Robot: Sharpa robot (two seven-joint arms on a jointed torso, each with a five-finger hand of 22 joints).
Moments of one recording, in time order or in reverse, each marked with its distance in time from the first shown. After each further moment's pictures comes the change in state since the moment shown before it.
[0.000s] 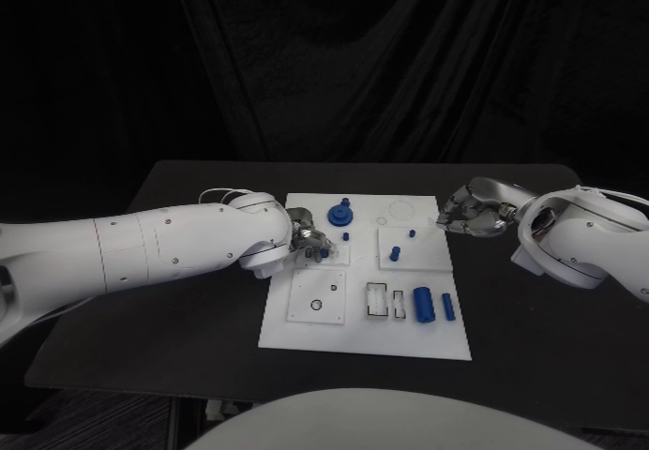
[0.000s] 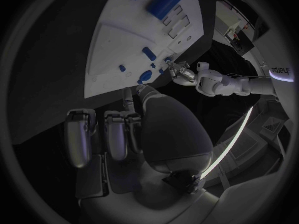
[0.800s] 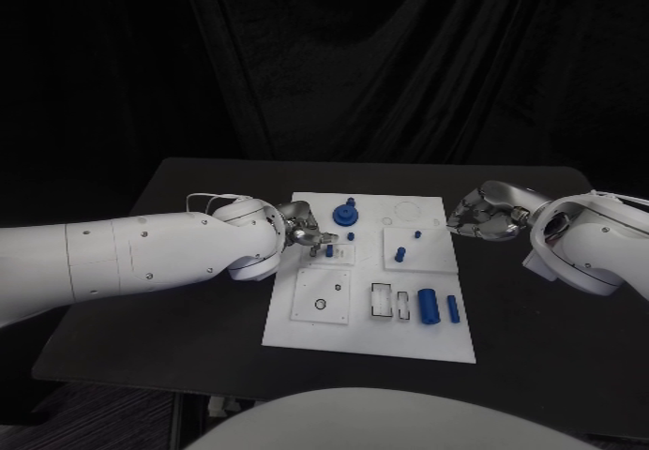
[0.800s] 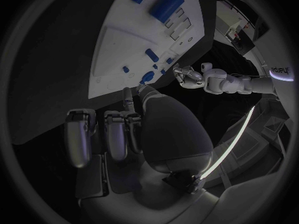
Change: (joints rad) left arm 0.010 -0.114 -0.008 0.143 -0.127 -0.166 0.064; left_hand 0.197 0.025 -0.302 0.220 0.158 -0.074 -0.022 0.179 0.327 0.002 -0.013 0.000 0.000 0.000 -0.008 0.000 0.000 0.000 0.015 -0.008 0.090 0.000; right arm -0.002 -0.018 0.000 0.003 0.000 0.005 -0.004; right_hand 0.000 0.000 0.000 0.000 0.000 0.000 0.000 0.000 -0.001 0.000 0.000 0.000 0.000 0.000 0.000 0.000 0.000 0.000 0.000 0.000 0.000 0.000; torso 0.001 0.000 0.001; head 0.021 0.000
